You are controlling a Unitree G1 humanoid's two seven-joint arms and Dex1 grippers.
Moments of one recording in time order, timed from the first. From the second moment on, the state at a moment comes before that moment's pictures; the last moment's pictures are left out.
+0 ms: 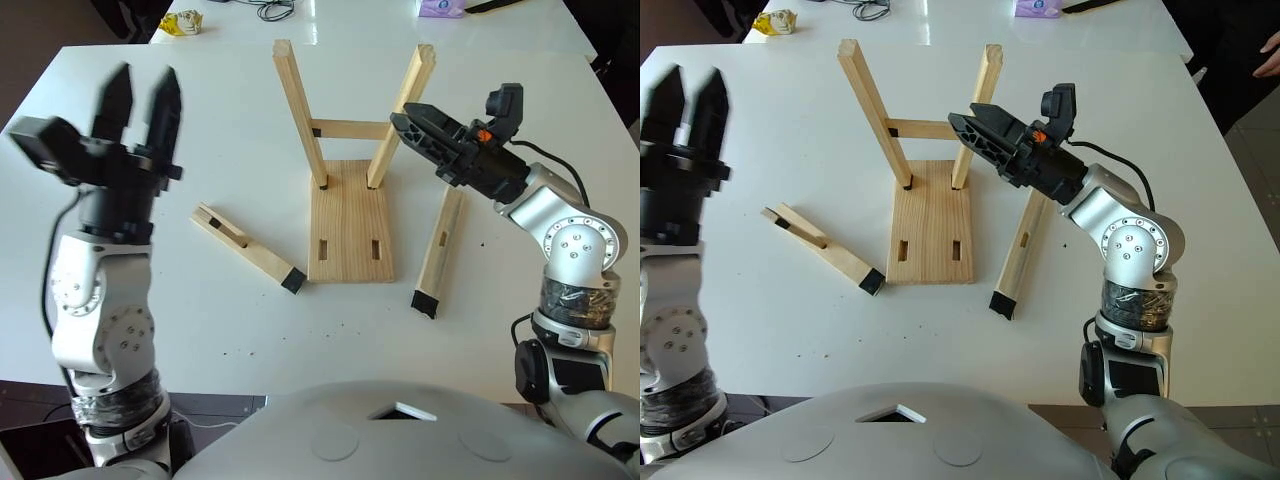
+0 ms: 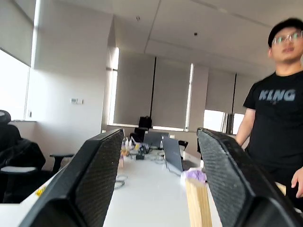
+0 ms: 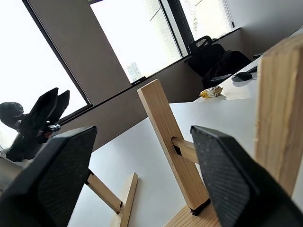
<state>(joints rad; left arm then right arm) 0.04 0.37 0.43 -0.75 -0.83 0.24 -0.20 -0.33 -0.32 -0.18 -0.25 0.95 0.83 0.62</state>
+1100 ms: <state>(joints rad) 0.16 0.45 -0.12 -0.93 -1.44 0.60 1.23 -0.34 -0.27 -0.20 -0.28 0.97 0.75 0.45</state>
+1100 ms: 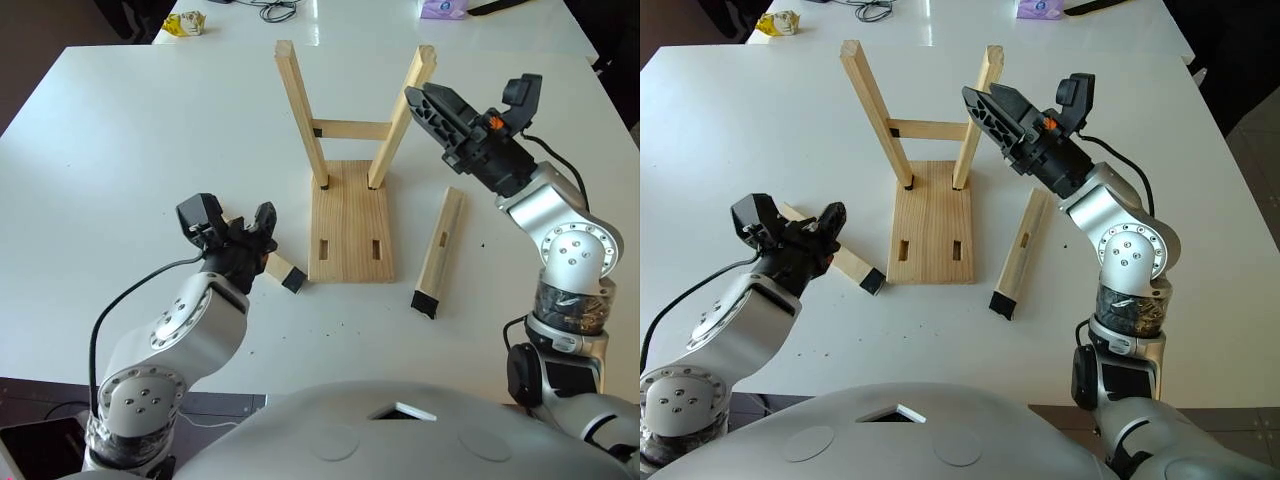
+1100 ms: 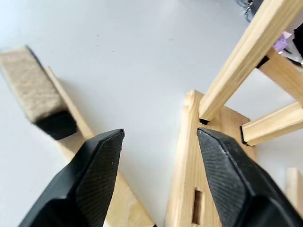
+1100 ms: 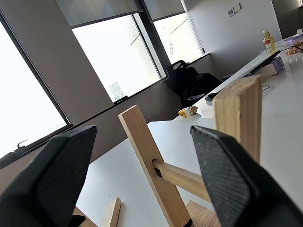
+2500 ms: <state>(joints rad) 0.21 -0.05 -0.30 -0.62 -0.72 0.51 1.34 -0.55 -0.31 -0.08 -0.09 0.98 0.96 0.60</state>
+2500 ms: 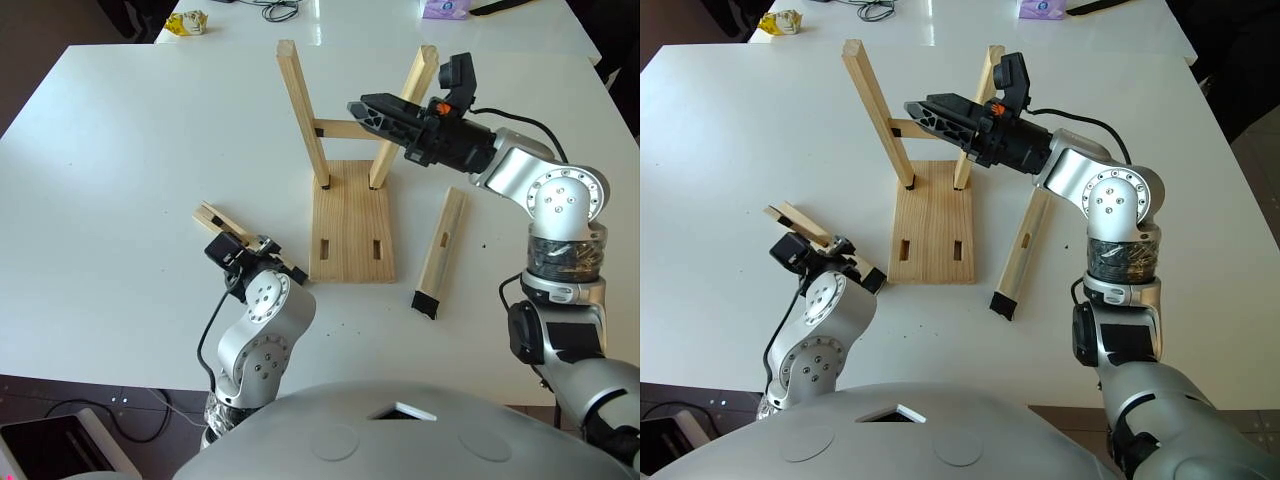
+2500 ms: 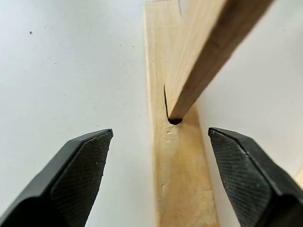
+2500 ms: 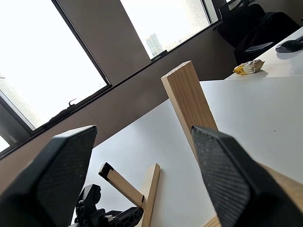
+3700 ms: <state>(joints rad) 0.18 -0.05 -0.14 -0.72 -1.17 0.84 1.57 -0.36 -0.20 -0.15 -0.27 1.00 0.90 0.42</state>
